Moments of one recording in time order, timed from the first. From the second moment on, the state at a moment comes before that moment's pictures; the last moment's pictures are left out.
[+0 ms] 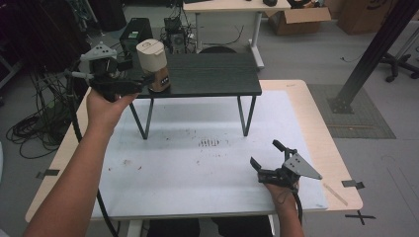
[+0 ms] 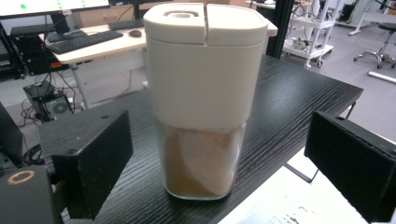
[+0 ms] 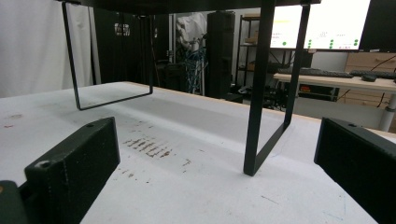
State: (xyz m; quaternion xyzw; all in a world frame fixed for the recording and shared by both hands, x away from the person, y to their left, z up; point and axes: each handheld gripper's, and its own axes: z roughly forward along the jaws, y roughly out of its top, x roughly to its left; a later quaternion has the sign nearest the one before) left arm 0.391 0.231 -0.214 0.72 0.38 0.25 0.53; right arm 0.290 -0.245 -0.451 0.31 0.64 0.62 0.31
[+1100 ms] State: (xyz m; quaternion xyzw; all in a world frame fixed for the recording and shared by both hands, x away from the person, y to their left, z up) left arm 0.353 0.249 -0.266 0.70 0.39 0.23 0.55; right arm 0.290 -0.245 -0.451 0.31 0.64 0.62 0.32
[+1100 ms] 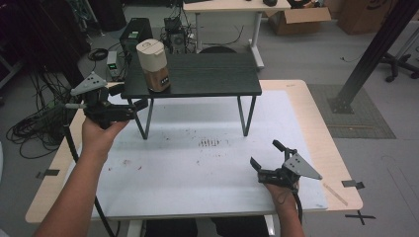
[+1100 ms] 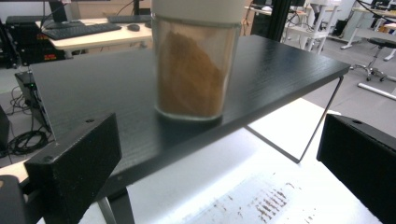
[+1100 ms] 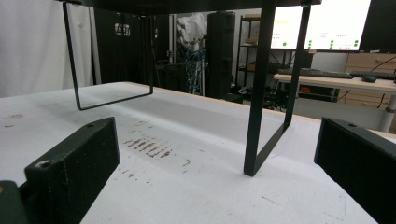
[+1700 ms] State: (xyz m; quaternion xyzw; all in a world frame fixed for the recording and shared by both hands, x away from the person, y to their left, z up) left arm 0.337 0.252 -0.291 0.70 0.39 0.22 0.55; right arm 0.290 -0.245 -0.451 0.31 0.64 0.62 0.32
